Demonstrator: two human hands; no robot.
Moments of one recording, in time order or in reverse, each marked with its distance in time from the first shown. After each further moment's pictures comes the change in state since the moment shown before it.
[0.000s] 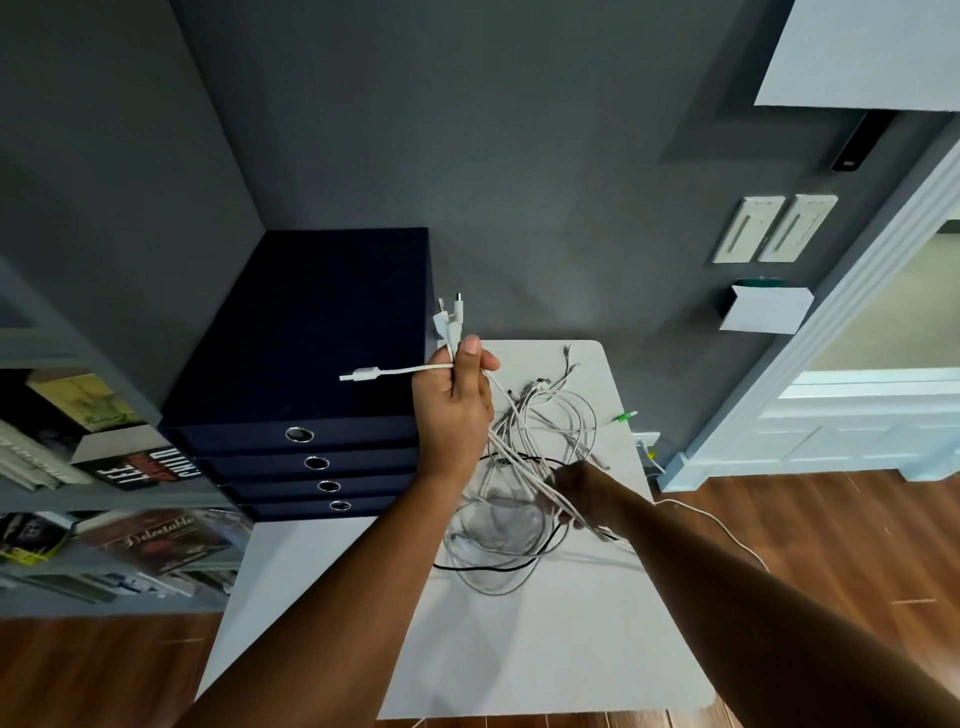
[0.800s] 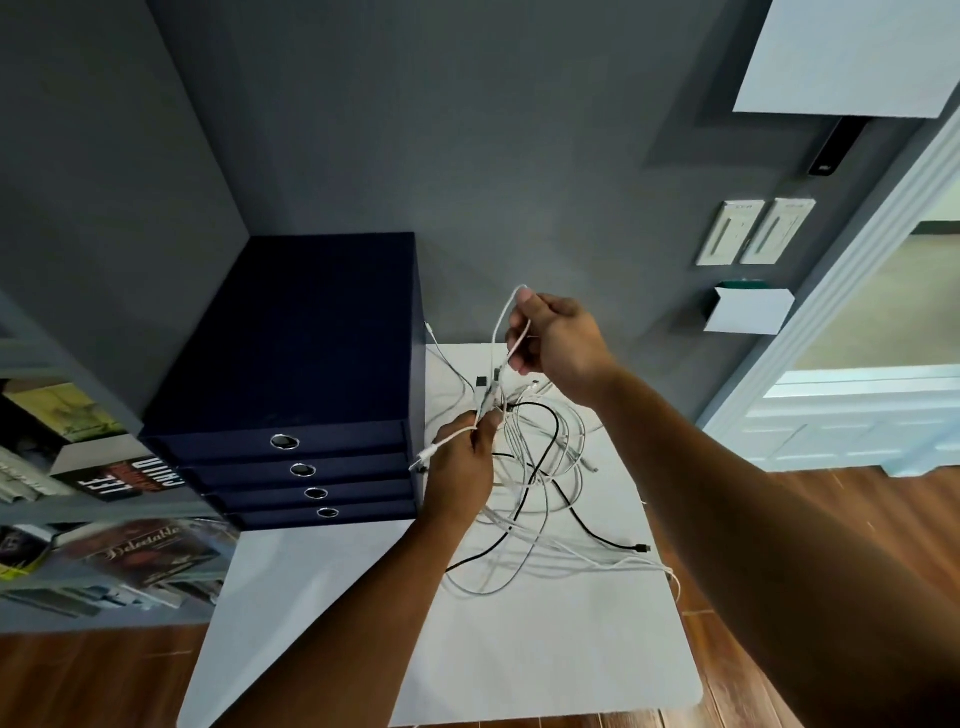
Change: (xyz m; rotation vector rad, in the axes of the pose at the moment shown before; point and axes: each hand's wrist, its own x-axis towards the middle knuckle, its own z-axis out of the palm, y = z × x) left_hand -0.028 -0.056 -0.014 0.675 -0.097 -0.043; right_hand -0.056 -0.165 -0.049 0.554 0.149 -0.629
